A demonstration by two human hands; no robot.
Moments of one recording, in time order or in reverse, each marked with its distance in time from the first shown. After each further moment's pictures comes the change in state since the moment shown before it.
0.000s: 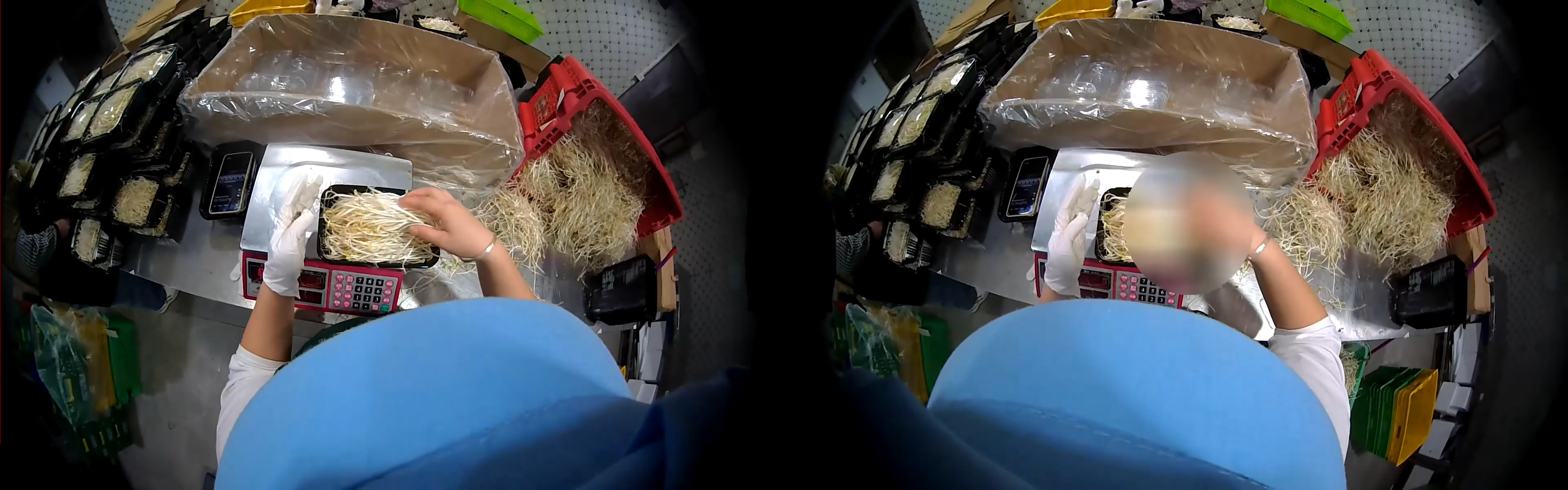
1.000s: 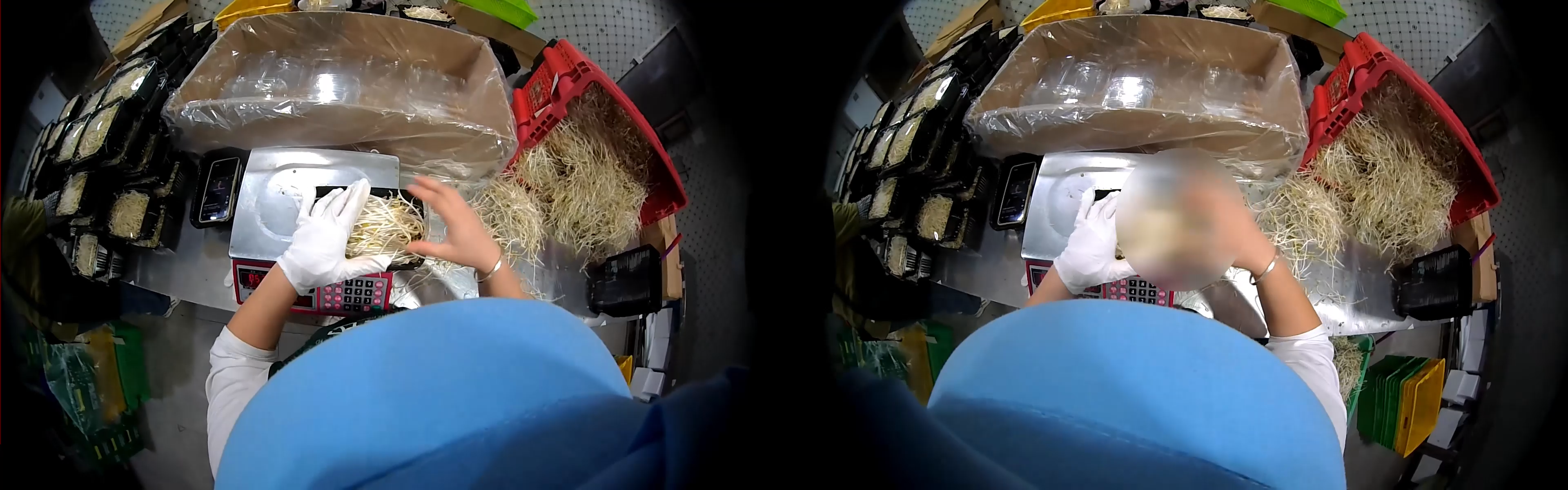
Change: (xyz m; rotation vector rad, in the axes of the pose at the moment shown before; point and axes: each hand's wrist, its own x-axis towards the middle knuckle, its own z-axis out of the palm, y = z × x) left_hand 0.020 0.008 0.058 1.489 -0.524 0.167; right_hand -0.006 -0.049 -0.030 -0.283 0.144 -0.027
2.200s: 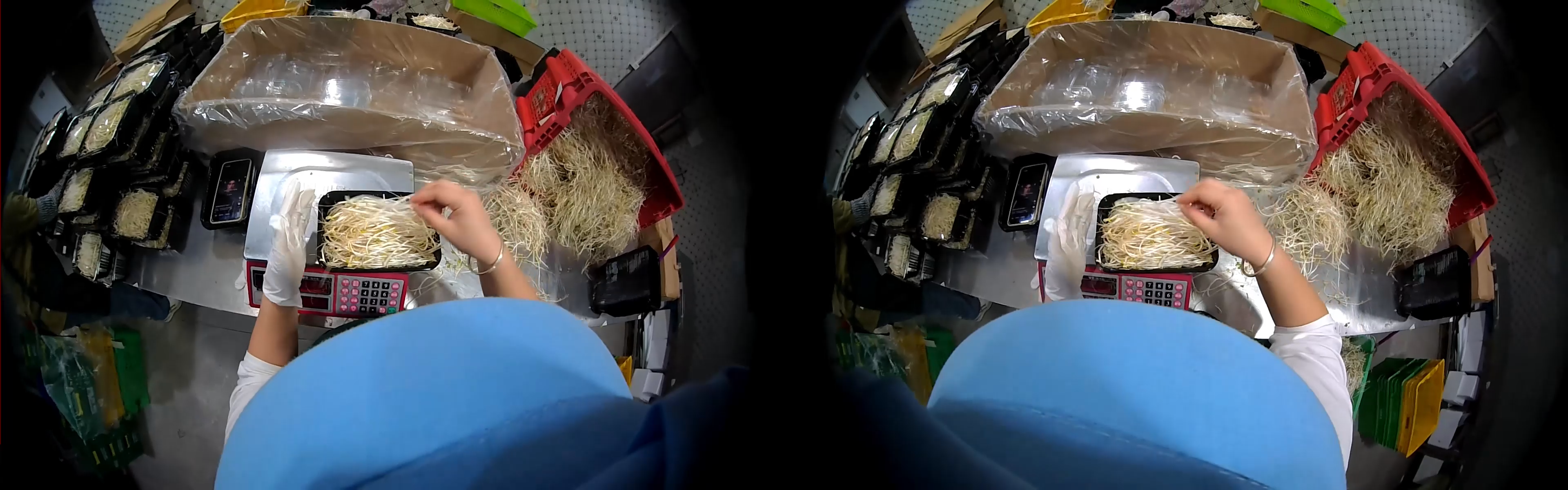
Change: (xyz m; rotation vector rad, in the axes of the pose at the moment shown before) left_hand -0.038 -0.049 0.008 -1.573 0.535 -0.259; right_hand 0.028 -0.020 0.014 0.236 0.058 0.273
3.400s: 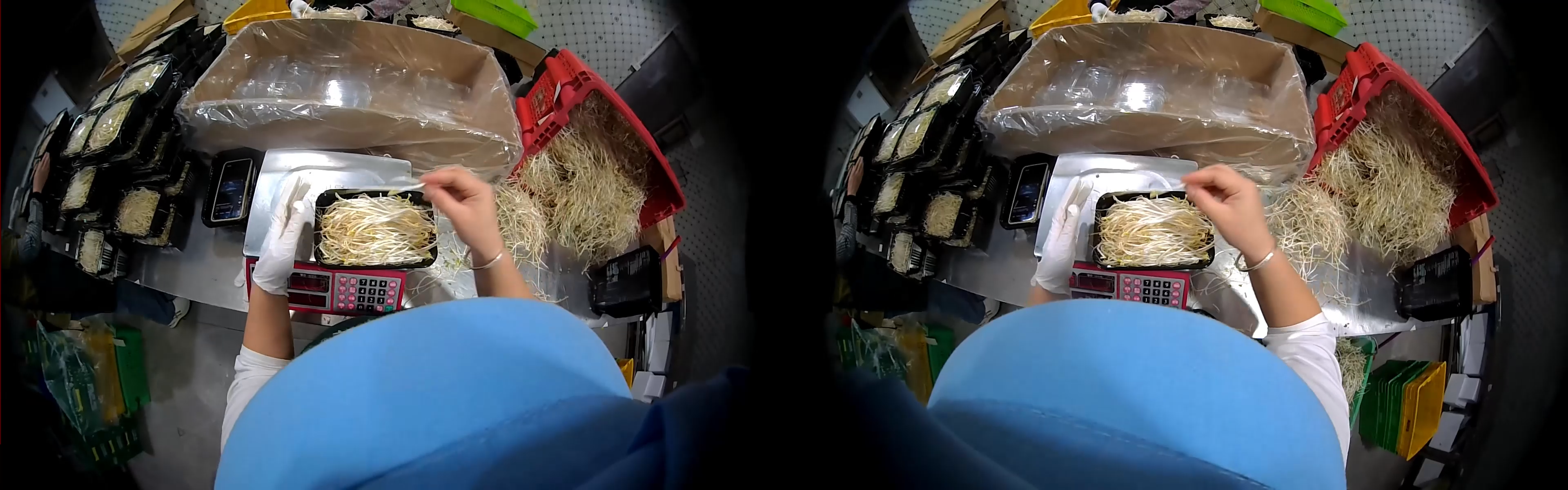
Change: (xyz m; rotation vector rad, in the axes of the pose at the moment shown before) left_hand -0.006 0.010 0.003 0.157 0.020 -0.008; right_hand -0.001 -0.002 0.000 0.477 0.248 0.035
